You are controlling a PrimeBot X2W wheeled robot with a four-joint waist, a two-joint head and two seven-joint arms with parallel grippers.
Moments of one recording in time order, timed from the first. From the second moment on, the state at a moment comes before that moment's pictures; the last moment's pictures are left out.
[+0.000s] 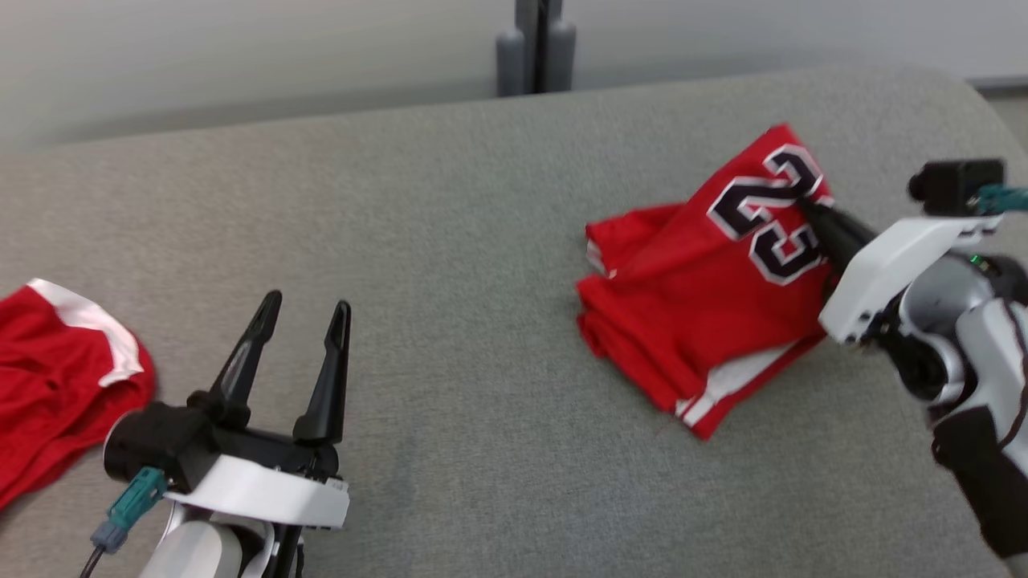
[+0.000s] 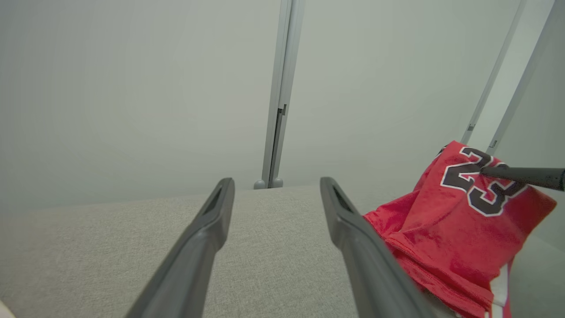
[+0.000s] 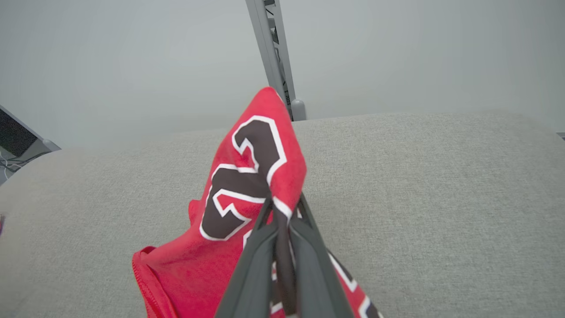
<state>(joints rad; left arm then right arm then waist) -0.13 0.27 -0.30 -0.01 -0.45 0.02 -0.25 -0.66 -0.32 0.37 0.49 0.69 0.13 0.21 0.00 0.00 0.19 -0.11</state>
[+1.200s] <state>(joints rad) -0.26 0.31 -0.32 -0.01 -0.43 0.01 -0.20 -0.95 -0.40 0.19 0.86 0.41 0.13 -0.01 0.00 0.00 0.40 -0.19</state>
